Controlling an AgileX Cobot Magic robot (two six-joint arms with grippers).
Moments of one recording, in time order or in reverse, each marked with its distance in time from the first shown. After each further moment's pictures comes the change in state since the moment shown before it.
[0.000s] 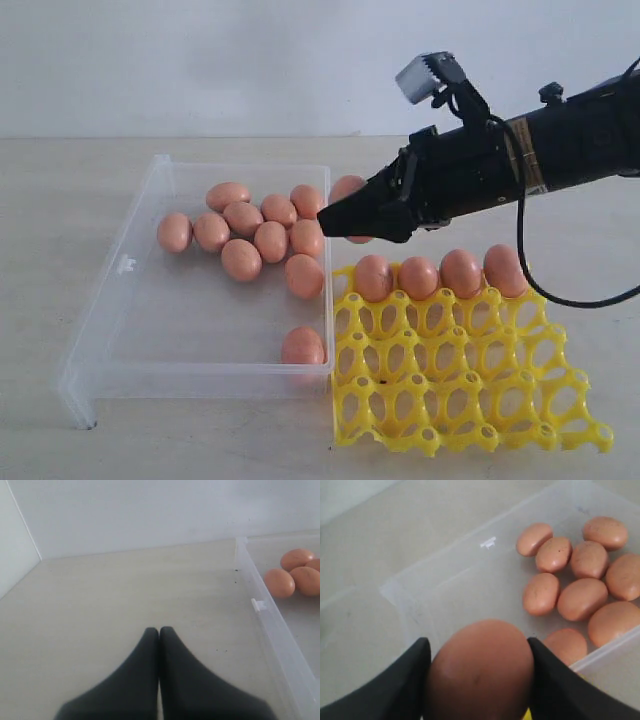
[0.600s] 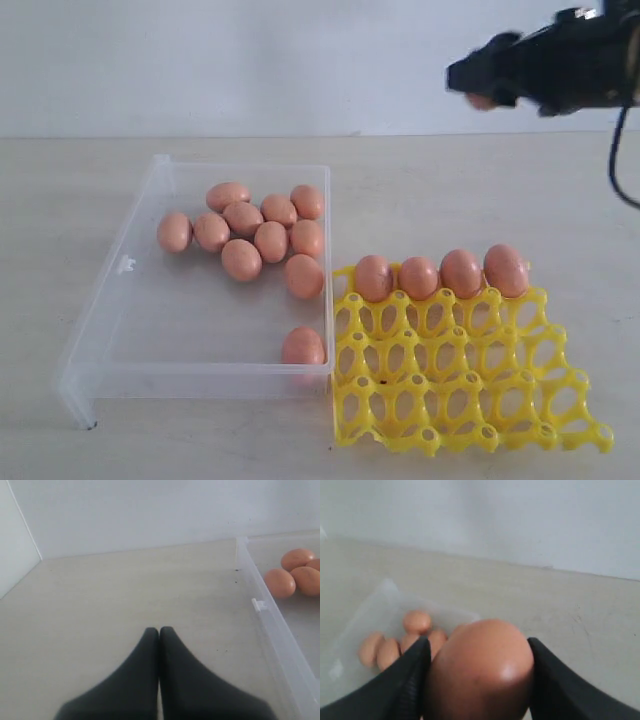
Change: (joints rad) left arm 0.000 0.000 0.000 0.000 0.000 0.000; right arm -0.213 -0.211 0.016 0.197 0.355 0.180
